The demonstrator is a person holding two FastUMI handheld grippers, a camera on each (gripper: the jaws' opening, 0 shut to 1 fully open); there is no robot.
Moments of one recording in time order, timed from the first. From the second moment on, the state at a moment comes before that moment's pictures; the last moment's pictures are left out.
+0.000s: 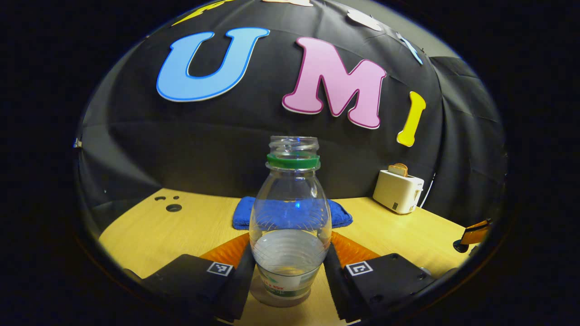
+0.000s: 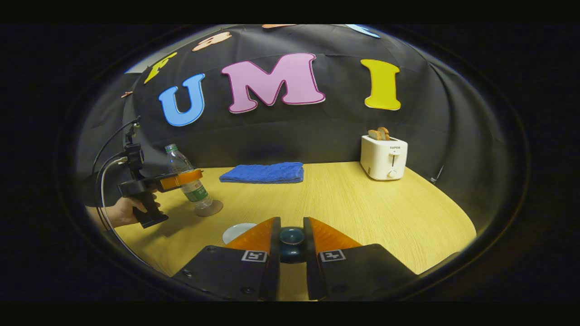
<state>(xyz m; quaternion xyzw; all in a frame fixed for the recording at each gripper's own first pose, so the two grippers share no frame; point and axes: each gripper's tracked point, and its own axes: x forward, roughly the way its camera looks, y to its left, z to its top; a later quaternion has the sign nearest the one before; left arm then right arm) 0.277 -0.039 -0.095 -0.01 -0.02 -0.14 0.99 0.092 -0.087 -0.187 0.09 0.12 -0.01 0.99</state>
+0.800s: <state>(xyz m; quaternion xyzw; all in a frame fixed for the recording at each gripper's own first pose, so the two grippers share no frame) 0.276 -0.026 -0.111 0.02 -0.01 -0.12 0.99 0.098 -0.073 -0.191 0.07 0.13 0.02 0.99</state>
